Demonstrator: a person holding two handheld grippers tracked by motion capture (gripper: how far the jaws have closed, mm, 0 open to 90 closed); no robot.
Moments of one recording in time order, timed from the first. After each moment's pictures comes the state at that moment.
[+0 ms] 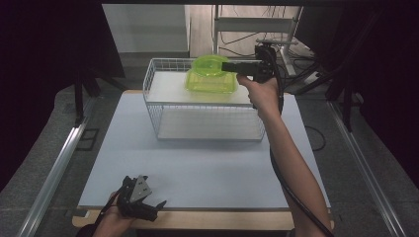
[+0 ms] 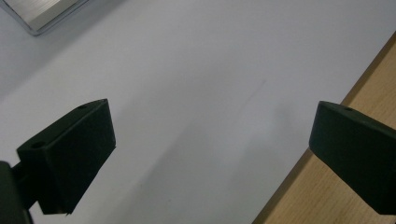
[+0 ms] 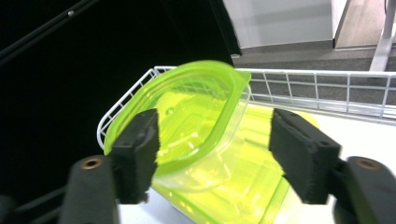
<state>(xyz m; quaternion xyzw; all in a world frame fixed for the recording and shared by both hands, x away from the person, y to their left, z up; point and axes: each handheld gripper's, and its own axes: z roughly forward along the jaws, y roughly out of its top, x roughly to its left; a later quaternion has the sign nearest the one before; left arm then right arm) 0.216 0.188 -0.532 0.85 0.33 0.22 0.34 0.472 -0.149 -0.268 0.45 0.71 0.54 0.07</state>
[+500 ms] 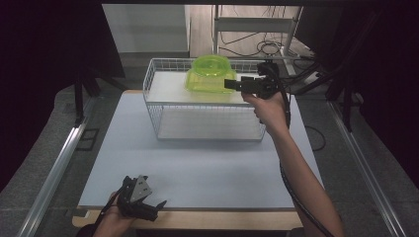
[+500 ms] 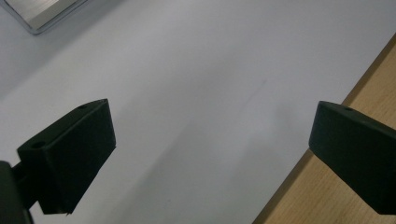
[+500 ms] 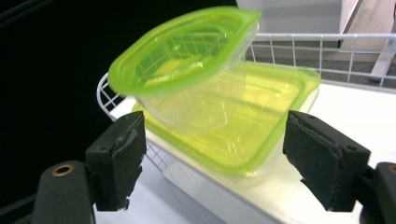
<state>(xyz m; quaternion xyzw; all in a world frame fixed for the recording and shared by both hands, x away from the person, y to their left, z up) 0.216 0.187 -0.533 0.85 0.33 0.22 0.34 0.445 -0.163 -0.291 0.41 0.74 0.53 0.08</state>
